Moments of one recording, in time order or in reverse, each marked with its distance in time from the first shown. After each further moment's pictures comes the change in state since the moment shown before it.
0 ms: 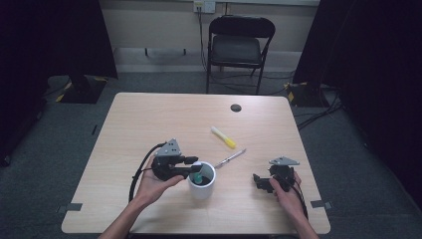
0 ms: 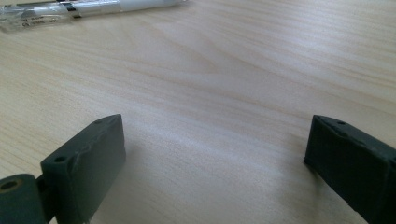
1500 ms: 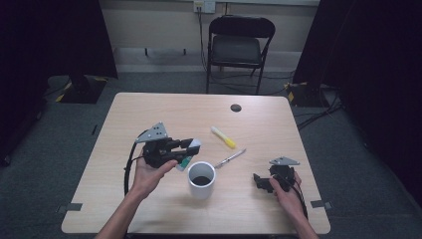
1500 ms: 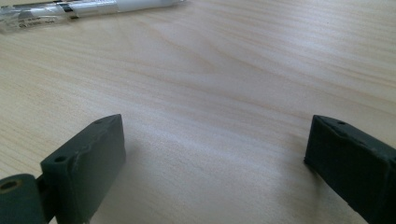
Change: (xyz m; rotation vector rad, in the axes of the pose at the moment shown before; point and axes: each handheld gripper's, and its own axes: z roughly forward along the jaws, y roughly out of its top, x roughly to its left) left arm 0.004 0.039 -0.029 -0.225 -0.017 -0.053; right arm 0.000 0.000 0.000 0.002 -0.007 0.009
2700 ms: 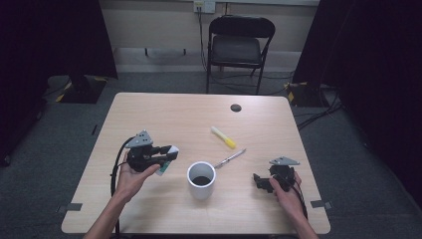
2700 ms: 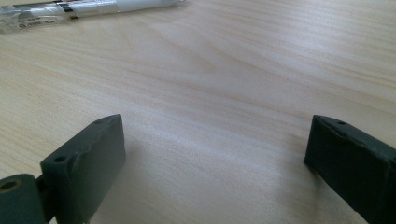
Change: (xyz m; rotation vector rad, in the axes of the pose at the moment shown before) left arm 0.045 -0.050 -0.033 0.137 0.167 -0.031; right arm 0.000 0.000 0.000 0.000 0.000 0.000
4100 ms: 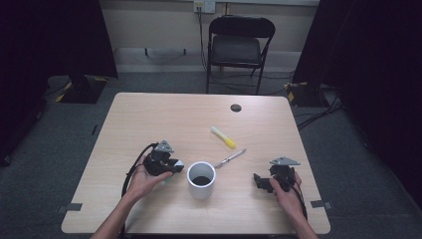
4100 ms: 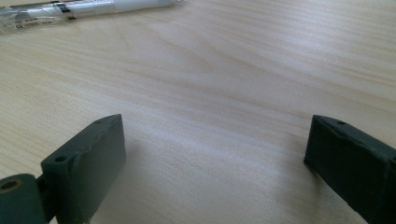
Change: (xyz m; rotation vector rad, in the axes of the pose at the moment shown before) left arm 0.005 -0.031 0.059 0.362 0.047 0.037; right arm 0.000 0.000 0.000 0.000 -0.008 0.006
